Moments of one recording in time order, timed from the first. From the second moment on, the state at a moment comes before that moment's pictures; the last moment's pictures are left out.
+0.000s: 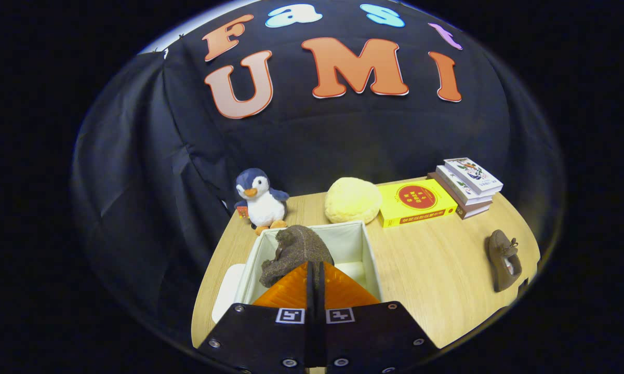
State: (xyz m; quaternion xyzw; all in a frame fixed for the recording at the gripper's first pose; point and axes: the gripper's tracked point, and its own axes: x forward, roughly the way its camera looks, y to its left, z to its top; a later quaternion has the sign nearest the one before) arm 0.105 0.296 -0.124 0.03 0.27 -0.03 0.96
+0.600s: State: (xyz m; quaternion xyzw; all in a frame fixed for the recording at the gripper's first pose) arm 0.097 0.323 -0.176 0.01 0.33 -0.01 0.95
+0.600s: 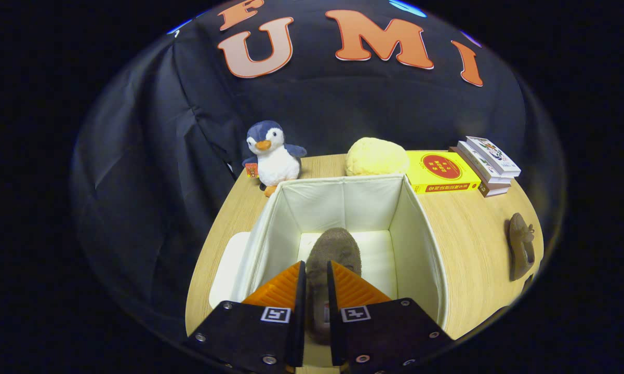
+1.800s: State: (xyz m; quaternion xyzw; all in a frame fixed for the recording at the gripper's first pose) arm 0.042 0.006 -0.116 0.00 0.26 -0.13 0.96
